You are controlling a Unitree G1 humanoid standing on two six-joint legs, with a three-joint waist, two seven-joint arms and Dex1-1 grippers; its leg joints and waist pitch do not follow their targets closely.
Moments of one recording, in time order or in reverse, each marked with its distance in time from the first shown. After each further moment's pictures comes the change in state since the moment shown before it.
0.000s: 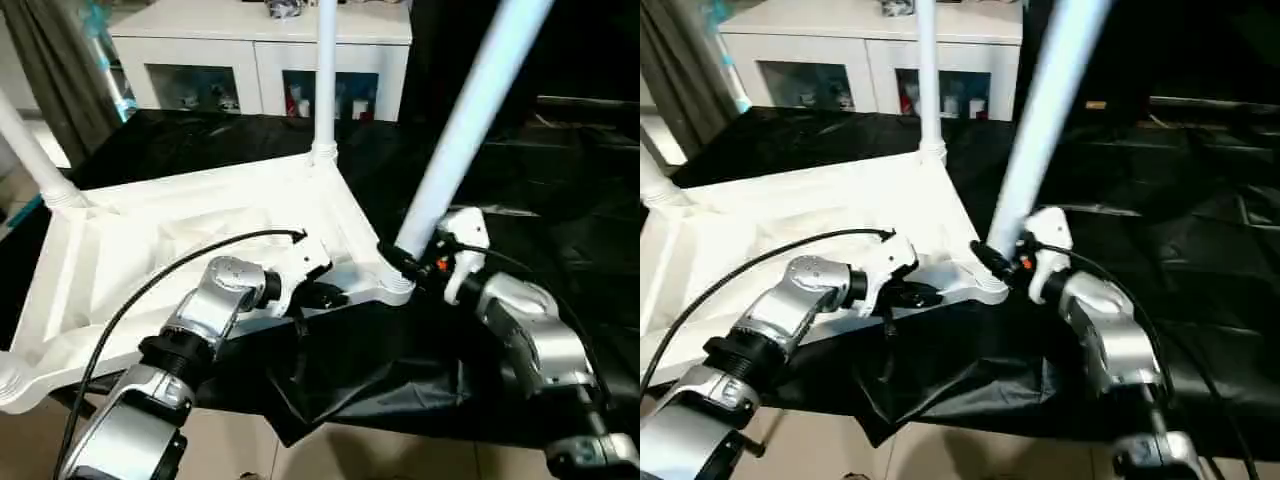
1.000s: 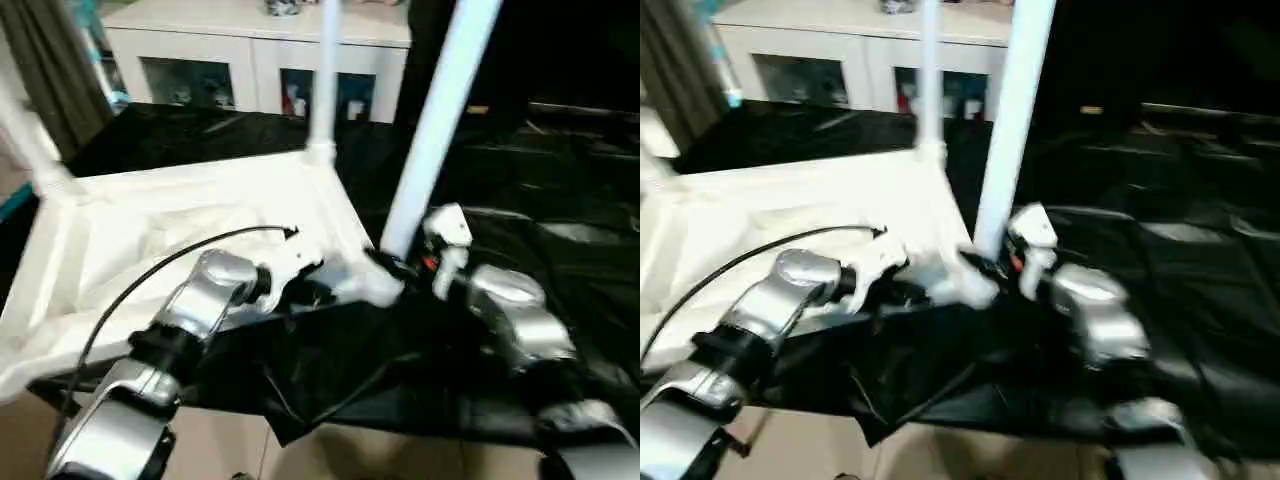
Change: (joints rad) left arm -0.041 -0.004 0.003 -0.010 0.007 0.123 0.089; right arm -0.113 0.097 -0.034 0.277 -0.011 -0.179 -0.110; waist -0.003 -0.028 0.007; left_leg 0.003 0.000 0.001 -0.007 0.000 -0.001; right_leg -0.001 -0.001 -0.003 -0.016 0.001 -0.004
